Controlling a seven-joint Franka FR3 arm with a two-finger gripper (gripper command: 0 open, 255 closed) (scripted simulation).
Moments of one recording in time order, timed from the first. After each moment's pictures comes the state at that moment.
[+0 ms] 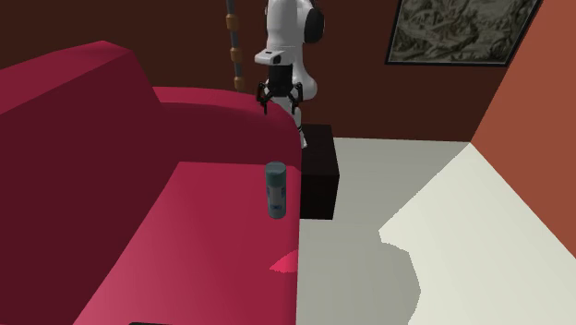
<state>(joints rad) 0.04 -0.56 -0.06 -2.30 -0.07 1.89 -0.18</state>
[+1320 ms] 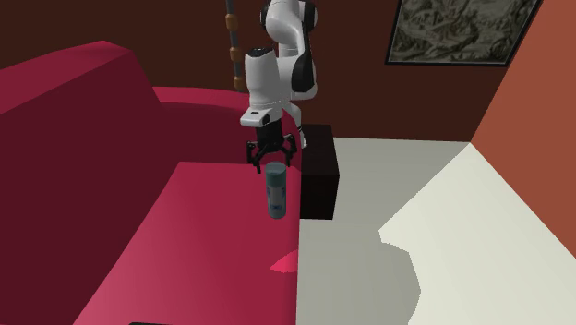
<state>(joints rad) 0.09 -0.01 -0.18 -2.04 0.13 2.20 -0.52</state>
